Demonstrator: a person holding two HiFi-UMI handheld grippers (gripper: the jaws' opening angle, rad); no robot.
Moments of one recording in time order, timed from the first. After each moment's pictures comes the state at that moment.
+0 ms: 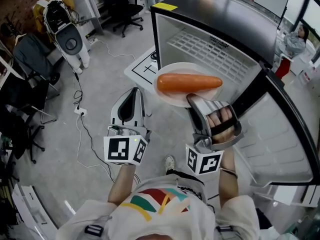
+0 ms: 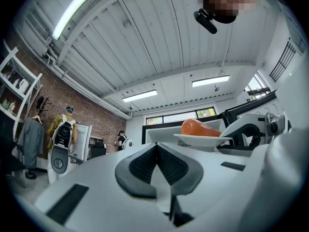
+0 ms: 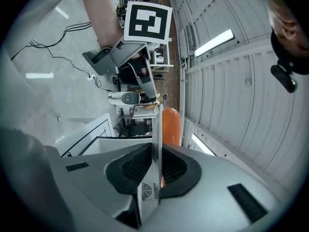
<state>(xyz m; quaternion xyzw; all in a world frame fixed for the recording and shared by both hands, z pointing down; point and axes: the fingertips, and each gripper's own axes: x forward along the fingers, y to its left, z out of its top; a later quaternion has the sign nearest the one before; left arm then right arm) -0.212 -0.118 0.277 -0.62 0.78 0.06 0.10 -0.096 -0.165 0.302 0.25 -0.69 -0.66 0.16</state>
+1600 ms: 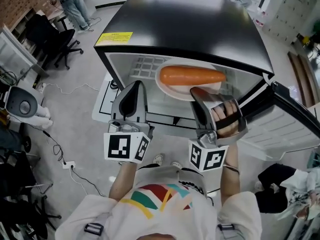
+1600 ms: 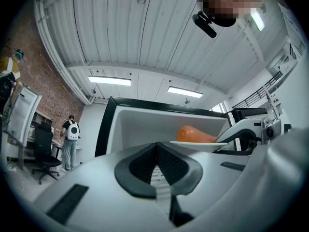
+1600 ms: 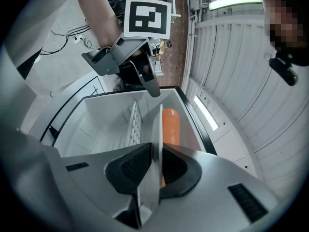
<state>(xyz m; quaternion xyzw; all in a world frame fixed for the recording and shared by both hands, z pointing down) -0.243 -0.325 0.270 -0.81 0.58 0.09 0.07 -0.122 -0.312 0.302 0.41 -0.61 -0.57 0.35</state>
